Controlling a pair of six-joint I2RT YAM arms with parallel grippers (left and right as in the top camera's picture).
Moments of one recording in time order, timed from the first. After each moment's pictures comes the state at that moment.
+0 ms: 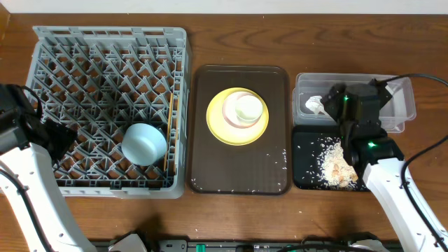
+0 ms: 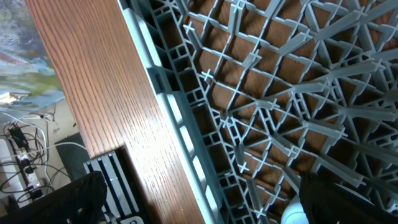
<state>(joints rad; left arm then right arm) 0.56 1.33 1.37 -1.34 -0.28 -0.56 0.15 1.26 0.80 -0.21 0.27 0.84</state>
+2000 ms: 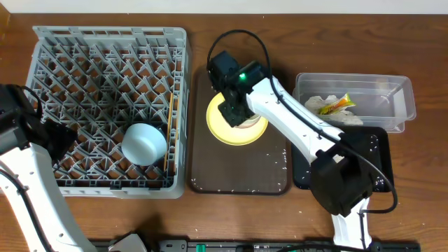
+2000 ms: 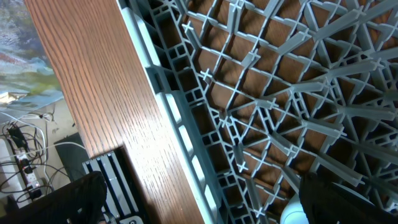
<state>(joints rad) 0.56 1.33 1.37 -1.34 -0.27 -0.56 0.68 2.10 1.82 -1.13 0.08 0.08</state>
